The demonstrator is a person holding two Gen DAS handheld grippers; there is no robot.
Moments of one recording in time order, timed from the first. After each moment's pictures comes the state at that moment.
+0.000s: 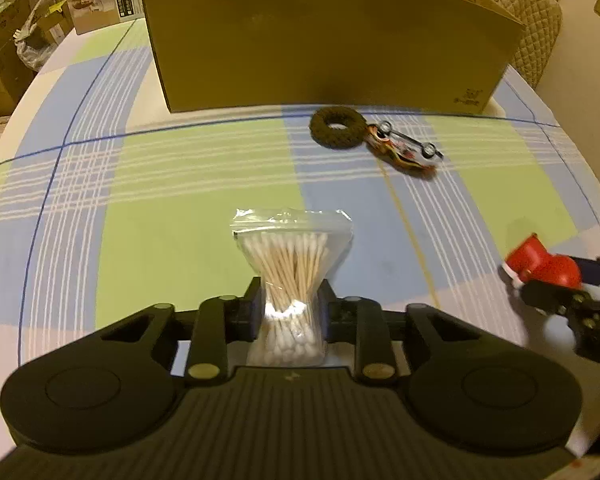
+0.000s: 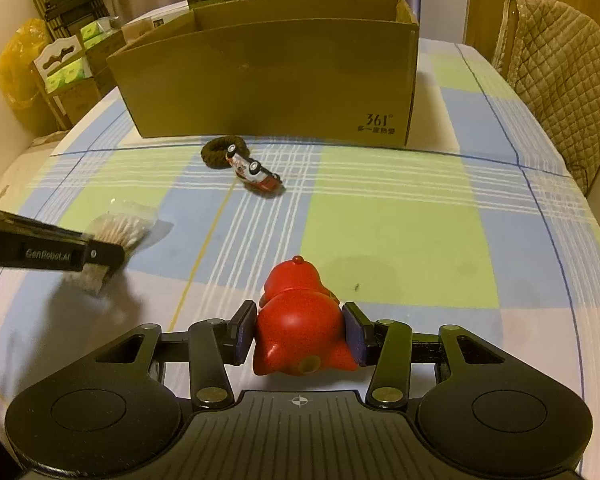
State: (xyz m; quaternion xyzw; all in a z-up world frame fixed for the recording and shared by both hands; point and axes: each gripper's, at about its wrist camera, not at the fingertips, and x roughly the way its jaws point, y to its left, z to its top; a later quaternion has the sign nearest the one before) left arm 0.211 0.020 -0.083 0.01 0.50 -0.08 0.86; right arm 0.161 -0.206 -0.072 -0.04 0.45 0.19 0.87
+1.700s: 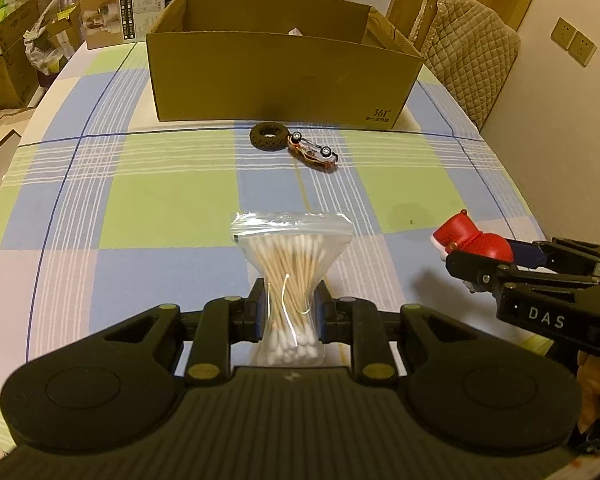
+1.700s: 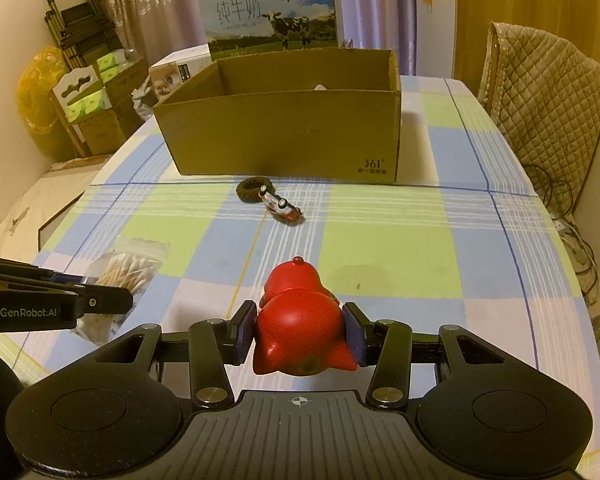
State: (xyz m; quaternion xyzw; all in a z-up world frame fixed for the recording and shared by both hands) left arm 0.111 -0.011 -0.005 -0.03 0.48 -0.10 0.87; right arm 0.101 -0.217 0.000 -0.02 0.41 0.19 0.89
